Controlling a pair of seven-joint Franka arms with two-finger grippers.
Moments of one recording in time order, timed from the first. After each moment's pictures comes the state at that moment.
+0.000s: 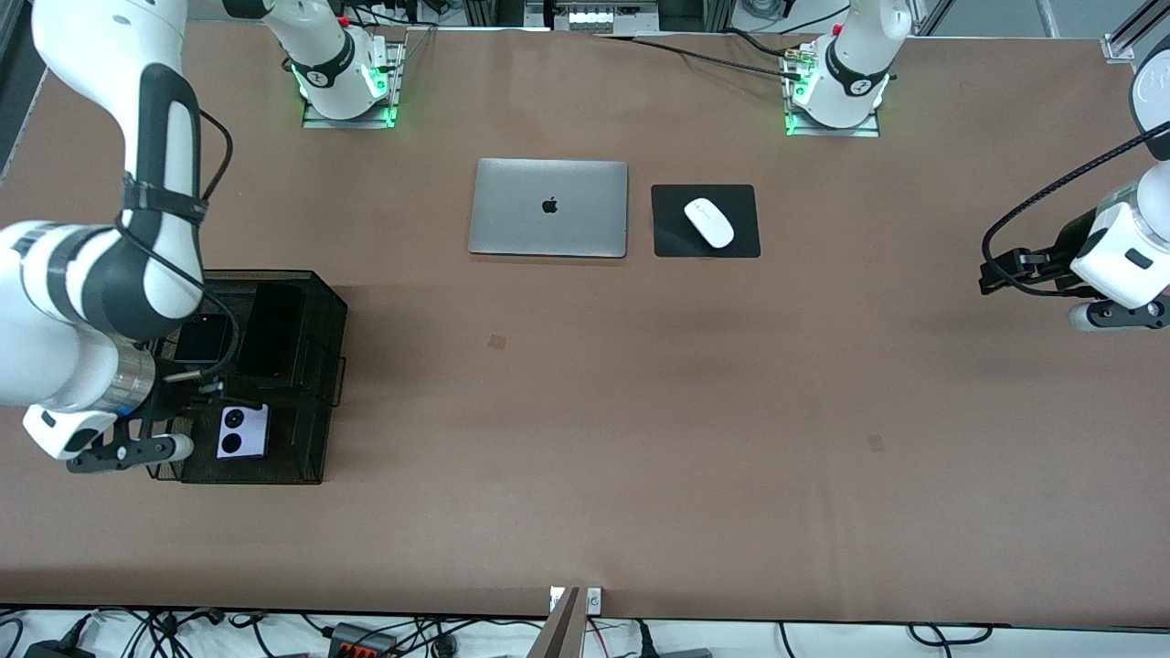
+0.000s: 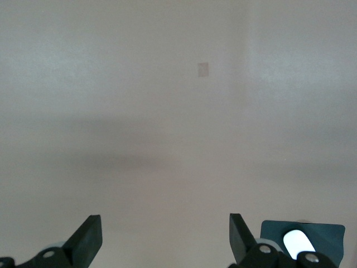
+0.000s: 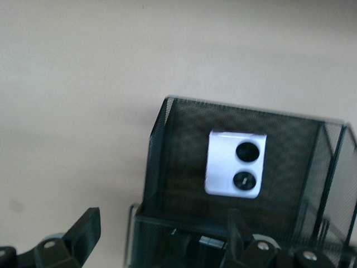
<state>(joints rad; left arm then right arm) 0.04 0.12 -0.01 -1.65 0.03 1.69 -0.05 0.41 0.66 -0.57 -1.24 0.44 1.76 -0.27</state>
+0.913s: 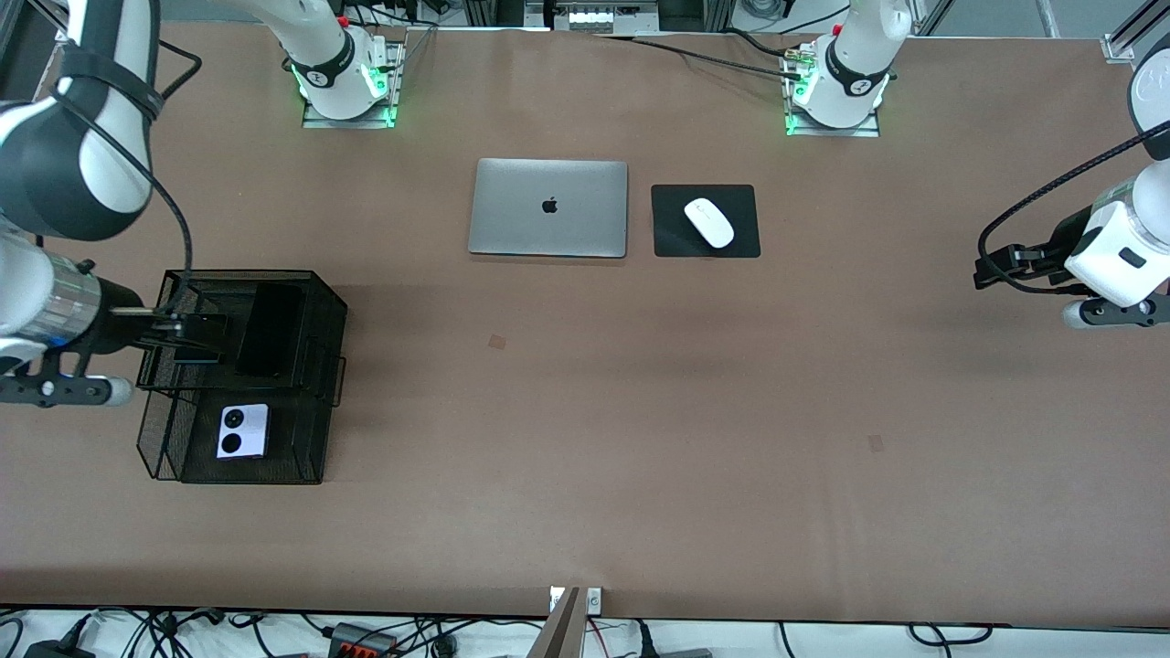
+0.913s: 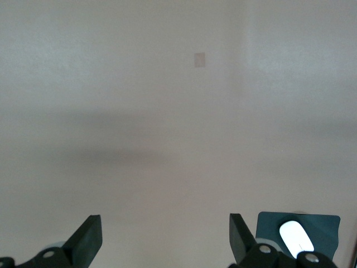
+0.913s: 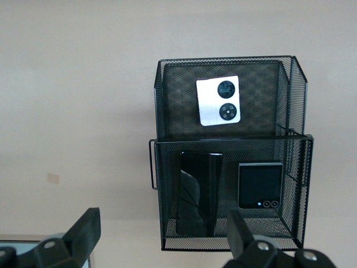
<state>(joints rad) 0.04 0.12 -0.01 -1.65 0.02 1.66 -0.05 0.48 0.48 -0.61 -1.23 0.30 1.58 -0.06</state>
